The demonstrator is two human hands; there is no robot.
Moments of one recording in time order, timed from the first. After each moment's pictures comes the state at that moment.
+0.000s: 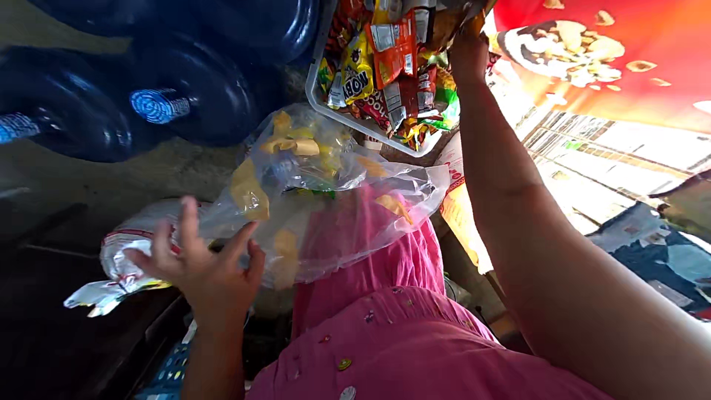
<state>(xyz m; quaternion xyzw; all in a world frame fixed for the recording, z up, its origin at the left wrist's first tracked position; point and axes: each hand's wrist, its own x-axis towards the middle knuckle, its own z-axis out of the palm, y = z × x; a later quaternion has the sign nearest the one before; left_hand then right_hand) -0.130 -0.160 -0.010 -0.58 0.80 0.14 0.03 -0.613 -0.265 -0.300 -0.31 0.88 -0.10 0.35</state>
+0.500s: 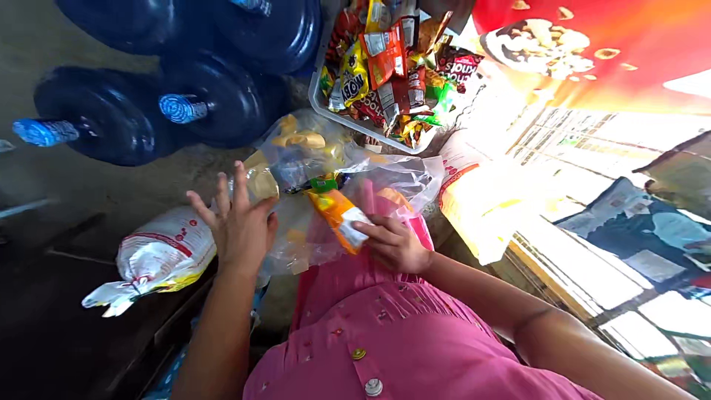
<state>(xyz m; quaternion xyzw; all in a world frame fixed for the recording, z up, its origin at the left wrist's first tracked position) -0.149 -0.179 -0.026 -0.55 0.77 0.25 0.20 -0.414 -0.015 -0.074 -0.71 0.49 -0.35 0.37</state>
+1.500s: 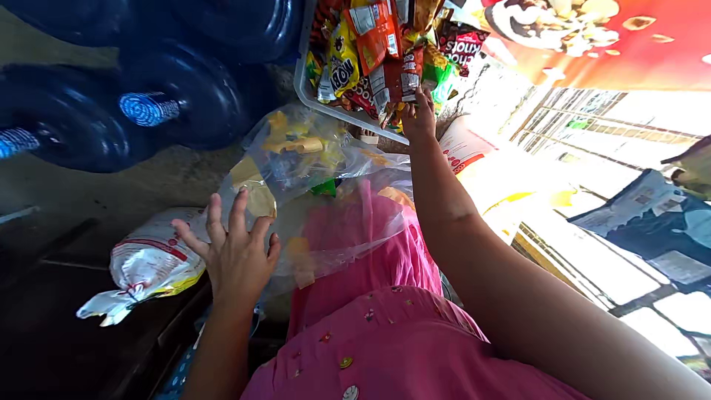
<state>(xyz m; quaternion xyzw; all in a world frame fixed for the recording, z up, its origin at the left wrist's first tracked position) -0.145 -0.150 -0.032 -0.52 0.81 0.21 0.19 -0.510 -0.152 -0.317 0.24 0.62 -0.61 0.43</state>
